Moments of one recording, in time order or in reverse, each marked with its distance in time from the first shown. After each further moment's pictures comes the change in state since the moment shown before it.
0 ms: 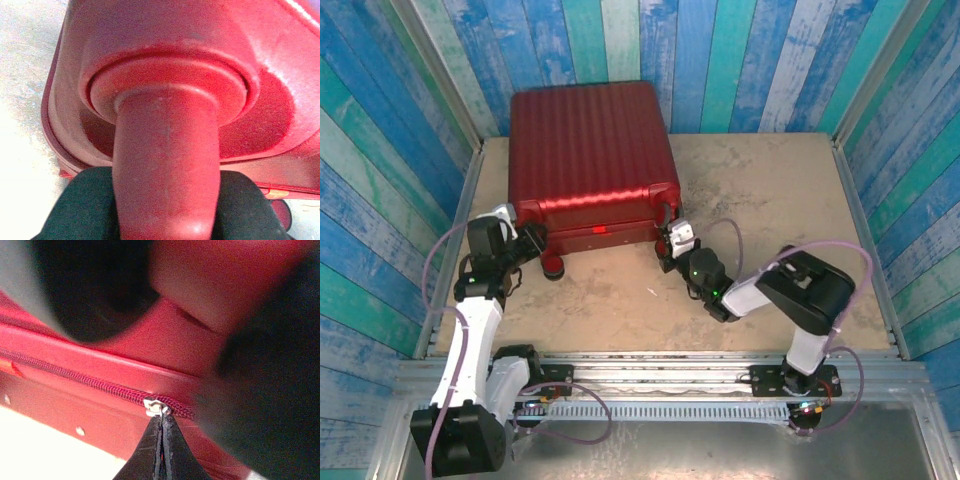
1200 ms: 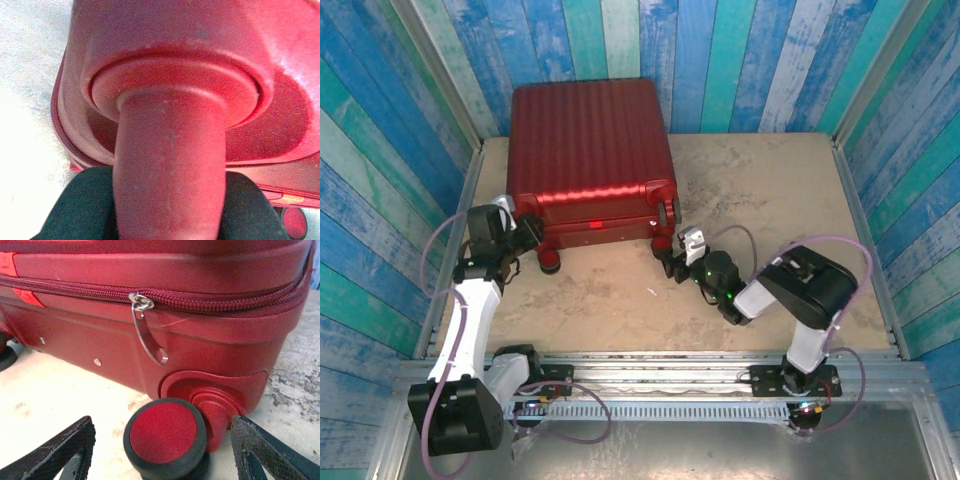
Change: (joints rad) left arm 0.010 0.129 0.077 -0.003 -0.026 0.029; right arm -0.092 0.090 -0.116 0.146 -0.233 0.151
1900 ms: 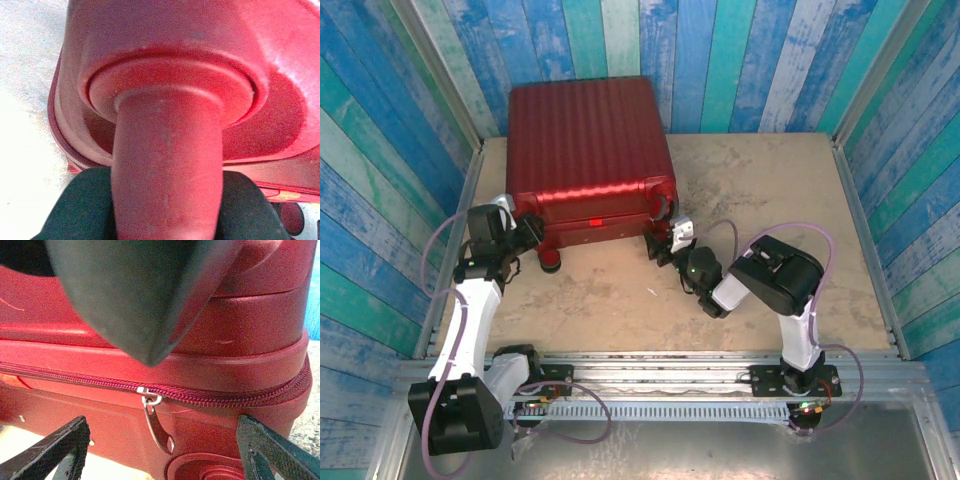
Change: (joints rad) left arm 0.002 0.002 -0.006 0.023 0.003 -0.006; right arm 0.056 0.165 0.182 0.170 0.199 0.002
